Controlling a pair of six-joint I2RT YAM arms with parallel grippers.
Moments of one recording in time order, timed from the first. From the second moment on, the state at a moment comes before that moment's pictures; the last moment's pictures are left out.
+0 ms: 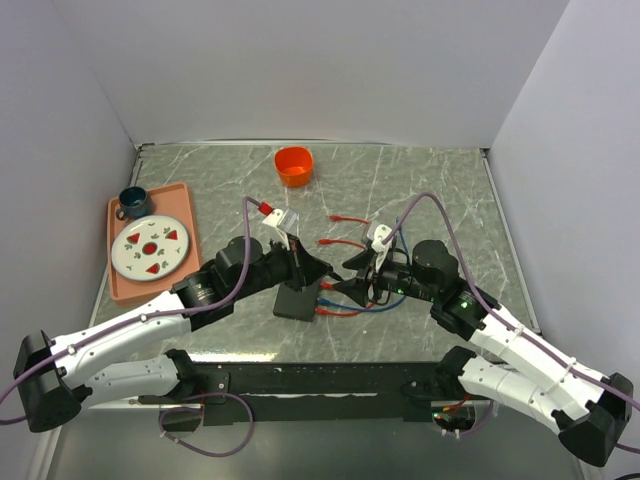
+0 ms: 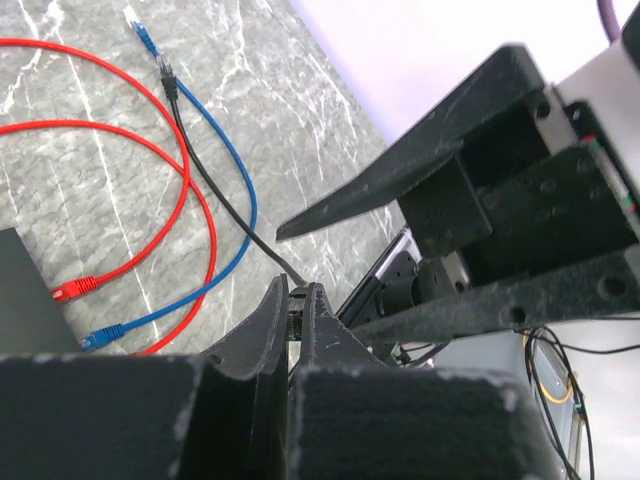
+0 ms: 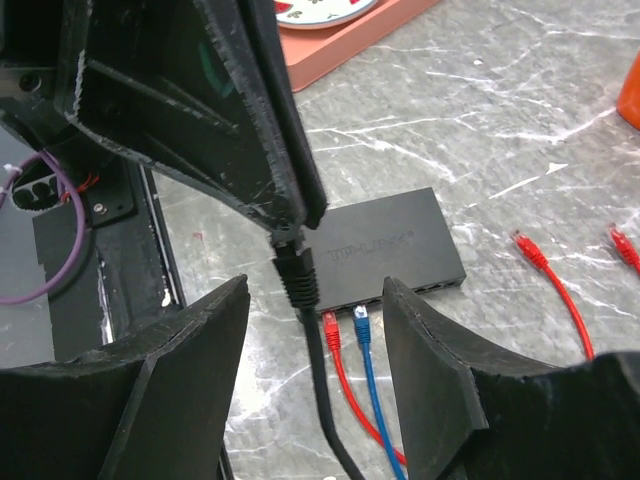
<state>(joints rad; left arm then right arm) -0.96 1.01 0.80 0.02 0.06 -0.68 0.76 0.79 0.67 -0.11 -0.40 -0.01</state>
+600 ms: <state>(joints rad) -0.96 1.04 0.81 0.02 0.05 -0.70 0.78 0.84 0.67 -0.07 -0.39 -0.01</state>
